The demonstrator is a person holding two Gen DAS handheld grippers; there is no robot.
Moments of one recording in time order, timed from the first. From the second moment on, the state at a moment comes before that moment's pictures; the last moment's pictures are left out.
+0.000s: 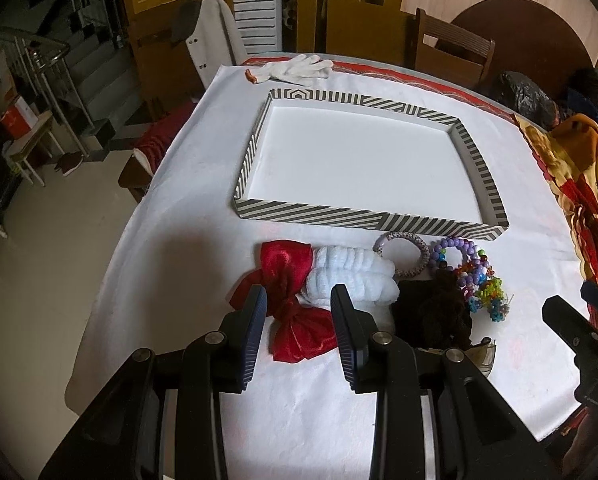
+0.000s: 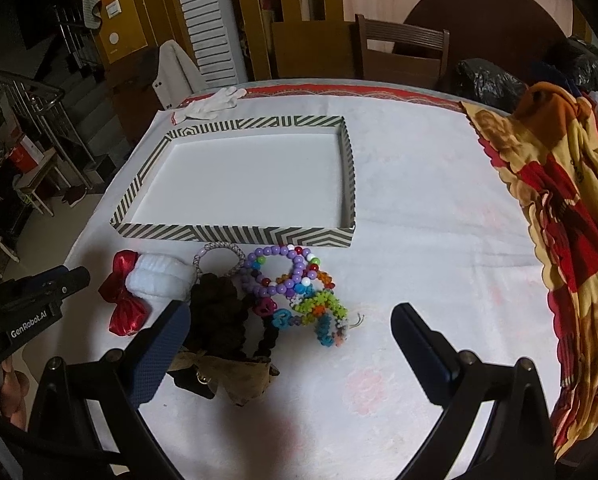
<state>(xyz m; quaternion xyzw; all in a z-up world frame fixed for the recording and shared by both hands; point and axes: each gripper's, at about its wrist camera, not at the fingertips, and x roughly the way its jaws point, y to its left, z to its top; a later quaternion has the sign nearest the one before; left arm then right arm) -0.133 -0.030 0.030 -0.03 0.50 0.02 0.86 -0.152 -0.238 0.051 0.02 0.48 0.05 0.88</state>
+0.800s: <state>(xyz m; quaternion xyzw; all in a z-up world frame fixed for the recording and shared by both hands) -0.140 -0.024 0.029 -0.04 0.50 0.03 0.86 -0.160 -0.234 0.049 0.02 0.50 0.06 0.86</state>
